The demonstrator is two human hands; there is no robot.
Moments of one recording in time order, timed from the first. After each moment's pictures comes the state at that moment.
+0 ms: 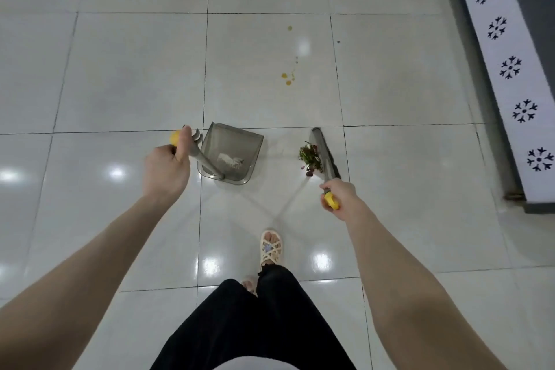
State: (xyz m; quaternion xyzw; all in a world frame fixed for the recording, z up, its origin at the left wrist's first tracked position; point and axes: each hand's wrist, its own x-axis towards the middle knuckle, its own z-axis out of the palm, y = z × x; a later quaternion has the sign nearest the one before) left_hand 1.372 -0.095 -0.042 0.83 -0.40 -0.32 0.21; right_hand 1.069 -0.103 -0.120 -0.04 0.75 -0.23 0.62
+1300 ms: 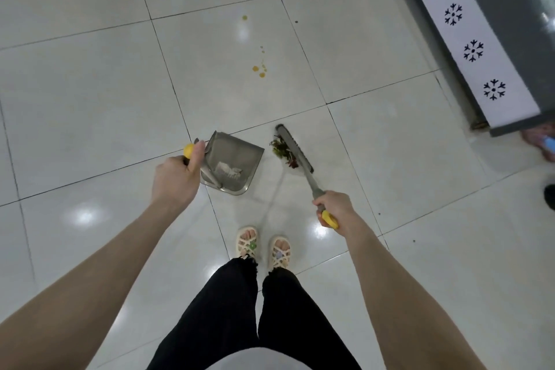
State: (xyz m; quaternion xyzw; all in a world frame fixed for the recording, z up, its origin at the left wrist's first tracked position) left_hand 1.513 -0.183 -0.054 0.74 -0.55 -0.38 0.10; right_hand 1.244 -0.084 -0.115 0.01 0.78 -0.25 0.57
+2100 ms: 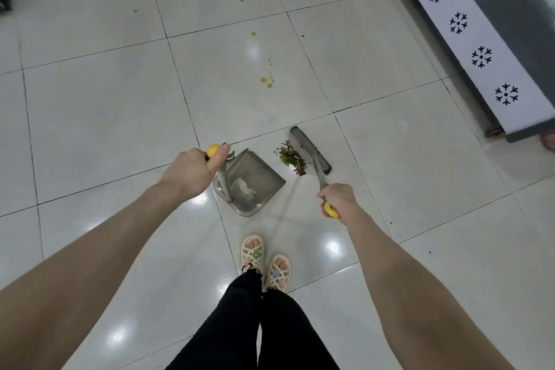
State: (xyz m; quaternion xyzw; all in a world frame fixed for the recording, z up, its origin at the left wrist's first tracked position) left_hand 1.501 -0.167 -0.044 0.66 -0.65 -0.37 -0.02; right_hand 1.234 -0.078 -0.135 -0.06 0.82 -0.22 0.53
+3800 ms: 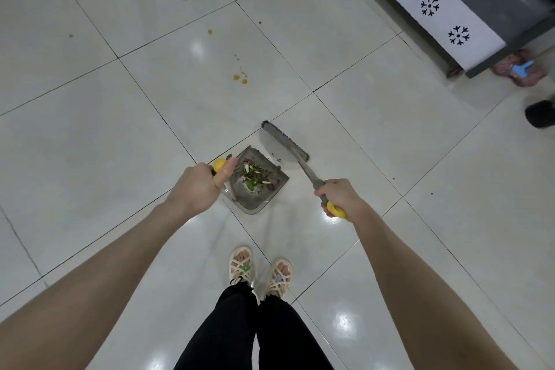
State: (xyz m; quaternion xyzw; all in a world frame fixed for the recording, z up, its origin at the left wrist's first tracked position) left_hand 1.603 -0.252 -0.059 0.54 -0.73 -0.41 -0.06; right_hand 1.369 -0.104 -0.103 -0.01 0.80 -0.26 0.53
